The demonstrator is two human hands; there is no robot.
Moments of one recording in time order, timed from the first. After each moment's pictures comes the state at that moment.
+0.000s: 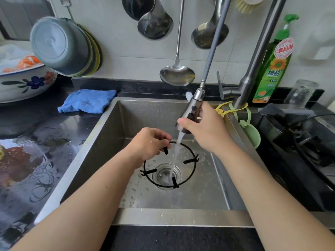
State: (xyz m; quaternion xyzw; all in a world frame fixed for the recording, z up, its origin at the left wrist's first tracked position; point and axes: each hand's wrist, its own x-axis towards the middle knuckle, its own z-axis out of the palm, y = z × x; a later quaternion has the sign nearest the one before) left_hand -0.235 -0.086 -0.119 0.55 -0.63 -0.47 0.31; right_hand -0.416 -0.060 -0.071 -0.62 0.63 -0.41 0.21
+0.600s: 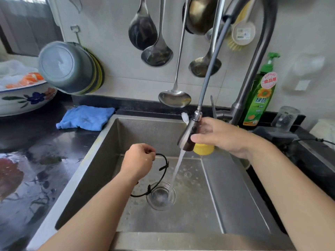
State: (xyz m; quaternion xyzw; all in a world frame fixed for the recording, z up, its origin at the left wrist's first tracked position) left_hand -0.227 -0.097 -0.126 0.63 -0.59 -0.34 0.37; right_hand -0.463 -0.066 -0.012 -0.65 0.58 -0.26 0.42
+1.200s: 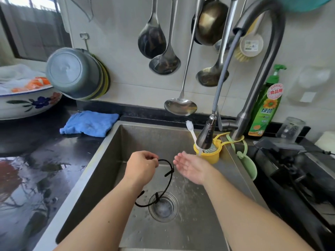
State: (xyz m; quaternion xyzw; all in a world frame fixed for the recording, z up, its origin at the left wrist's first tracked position) left_hand -0.227 -0.101 -0.122 0.62 -0.52 -0.40 0.42; right_hand -0.421 -0.140 -0.145 -0.19 0.52 -0.49 0.67
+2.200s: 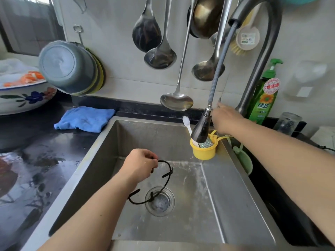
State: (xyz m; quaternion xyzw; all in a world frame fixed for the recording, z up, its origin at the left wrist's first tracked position) left_hand -0.226 -0.099 -0.123 0.61 -0.56 -0.43 0.35; right_hand -0.497 -0.172 -0.013 -0.68 0.71 0.08 -0.18
